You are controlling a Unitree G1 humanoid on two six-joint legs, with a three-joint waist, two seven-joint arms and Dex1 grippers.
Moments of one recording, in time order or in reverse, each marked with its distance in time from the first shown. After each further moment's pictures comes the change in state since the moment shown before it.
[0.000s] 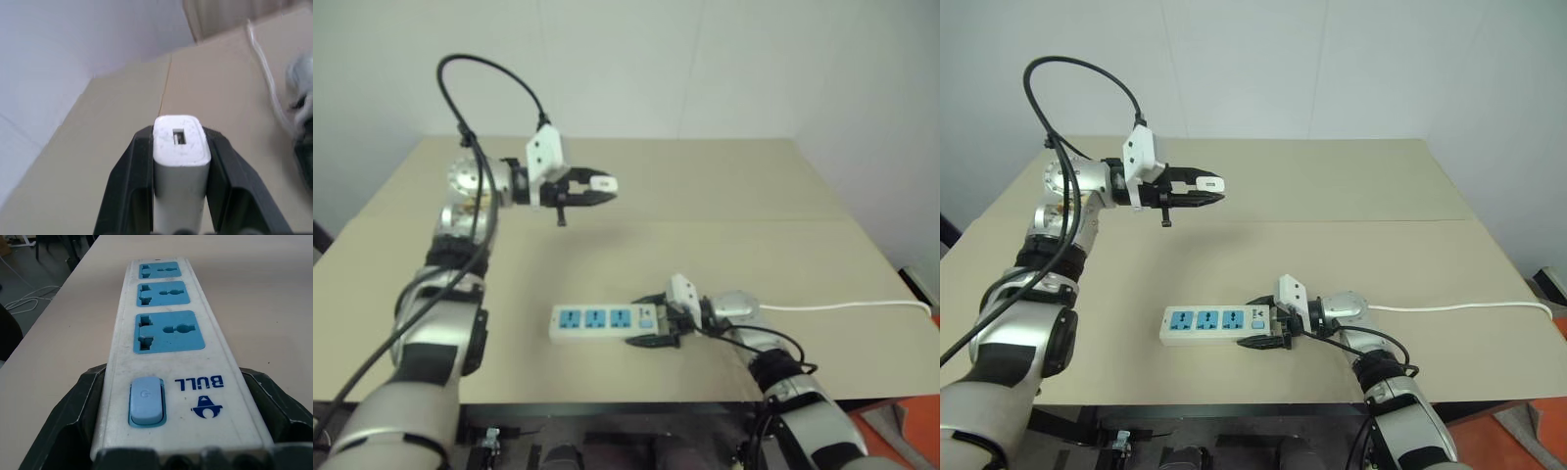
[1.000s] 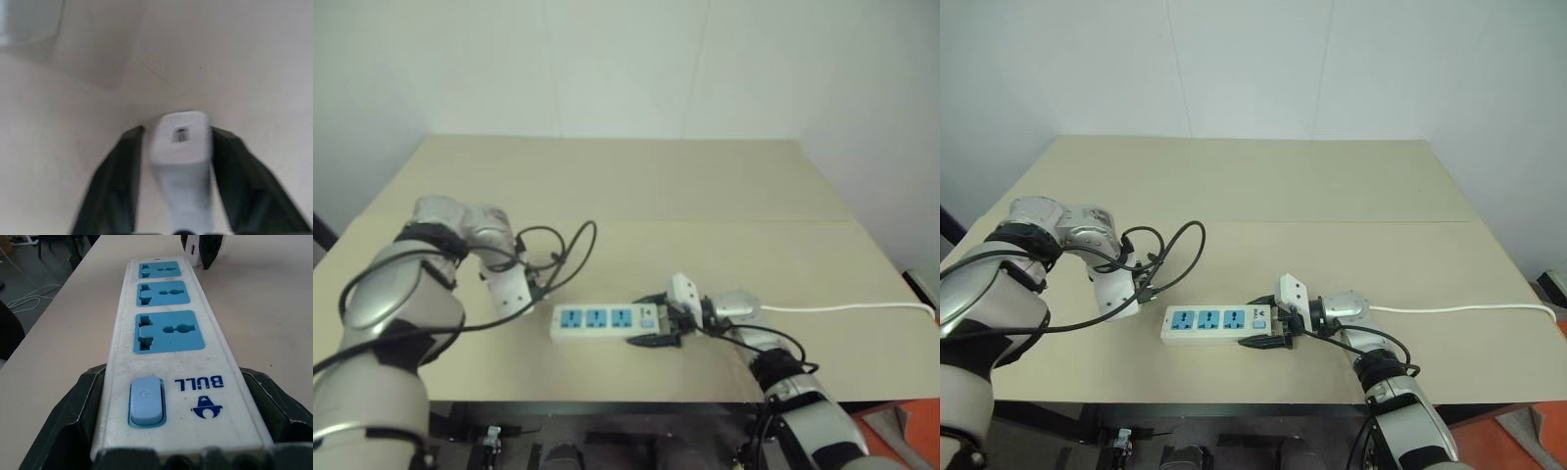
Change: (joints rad) left arm -0.253 0.166 -0.879 0.584 1.093 -1.295 0.311; right arm -0.004 -0.006 -0.003 0.003 0.000 0.004 0.002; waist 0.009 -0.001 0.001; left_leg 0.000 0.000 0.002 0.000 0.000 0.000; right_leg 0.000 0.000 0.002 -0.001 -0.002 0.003
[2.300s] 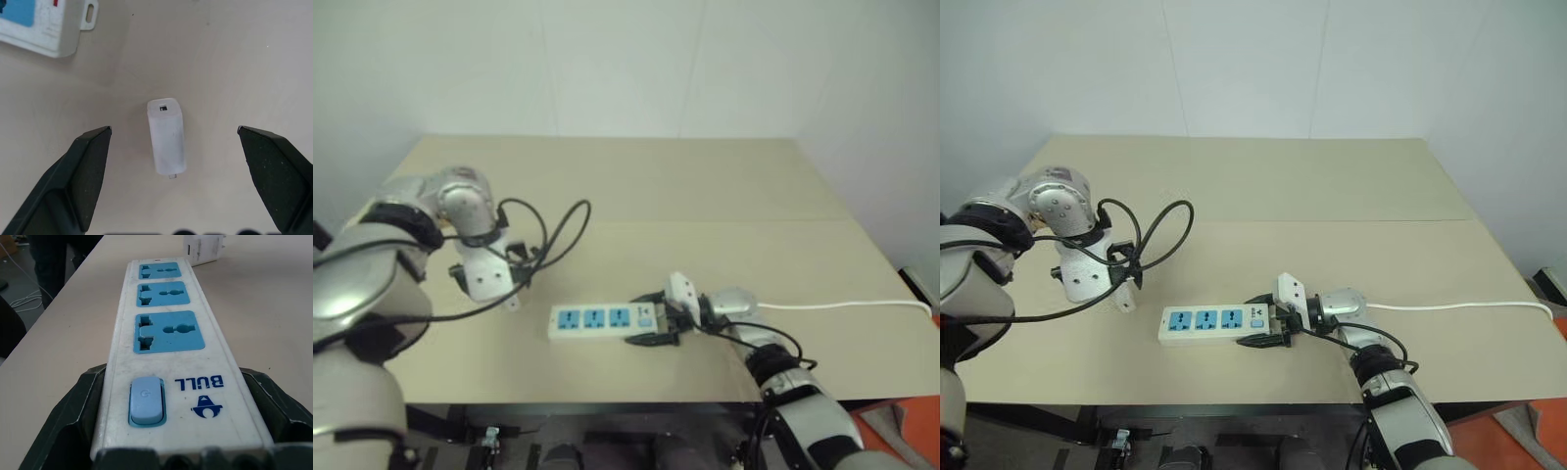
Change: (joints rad) left arm -0.074 0.113 -0.228 -0.067 -0.738 -0.046 -0.580; right arm -0.033 0.017 -0.003 0.064 -0.003 -0.047 0.026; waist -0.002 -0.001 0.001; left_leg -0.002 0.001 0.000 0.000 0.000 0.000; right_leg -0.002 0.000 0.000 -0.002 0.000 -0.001
